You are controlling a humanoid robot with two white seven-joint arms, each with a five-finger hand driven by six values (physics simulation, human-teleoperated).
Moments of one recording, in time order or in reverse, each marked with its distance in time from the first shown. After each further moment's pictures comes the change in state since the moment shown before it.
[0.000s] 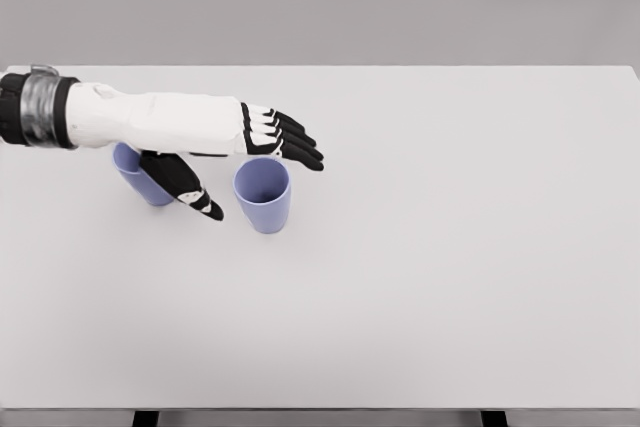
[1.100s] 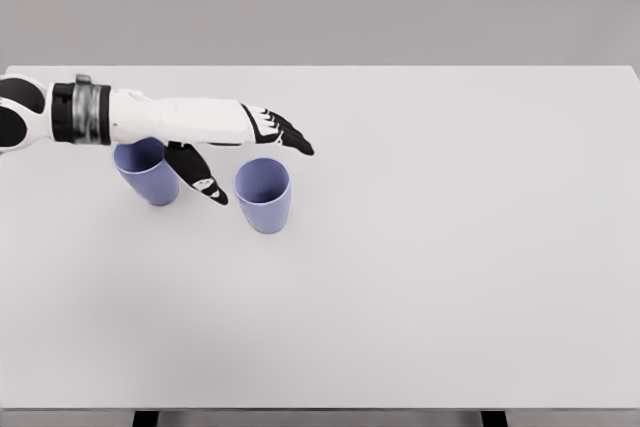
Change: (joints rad) left arm 0.035 -0.127 -0.072 0.257 -0.100 0.000 0.037; right arm 0.006 0.000 -0.001 0.001 0.001 0.002 0.000
